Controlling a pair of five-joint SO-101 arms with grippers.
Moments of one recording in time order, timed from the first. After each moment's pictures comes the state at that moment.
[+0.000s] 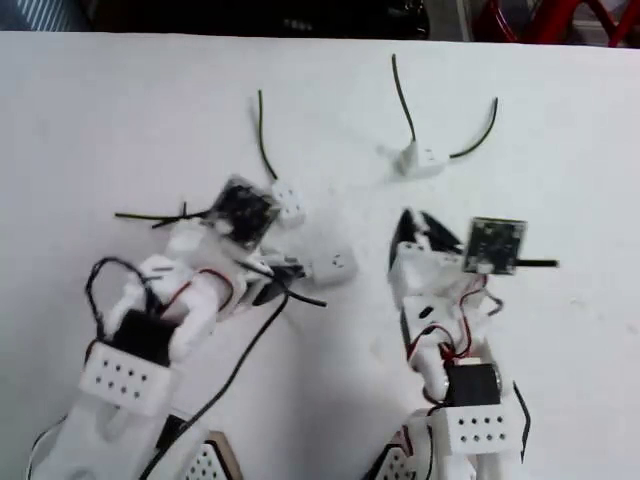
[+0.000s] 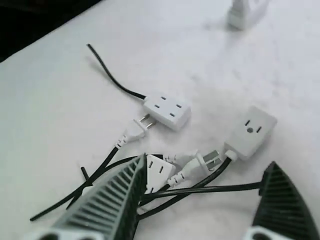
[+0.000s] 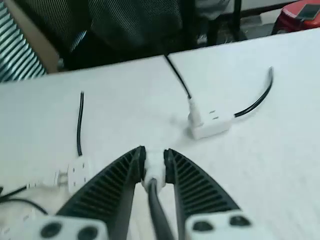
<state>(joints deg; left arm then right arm) 14.6 -58.4 59.6 49.1 -18.5 -6.0 -80.7 81.1 26.3 -11.6</state>
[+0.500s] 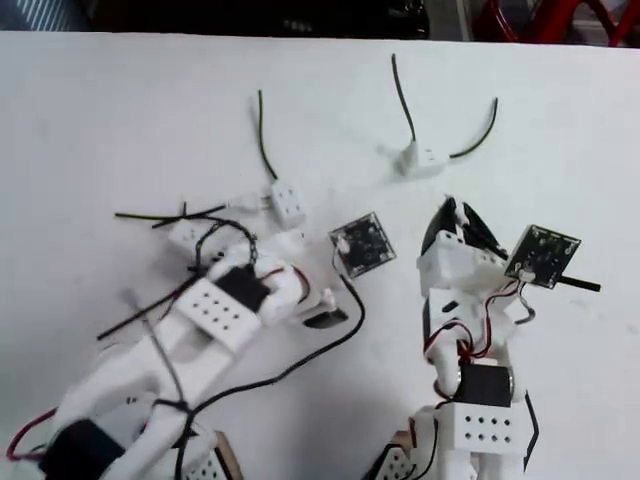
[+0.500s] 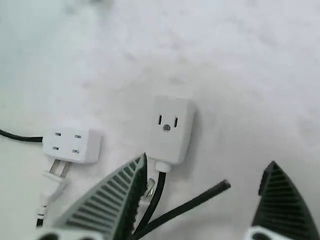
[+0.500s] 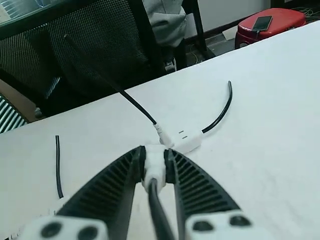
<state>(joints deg) 30.3 -24.9 52.0 38.3 -32.0 1.3 -80.6 81.1 23.3 -16.2</state>
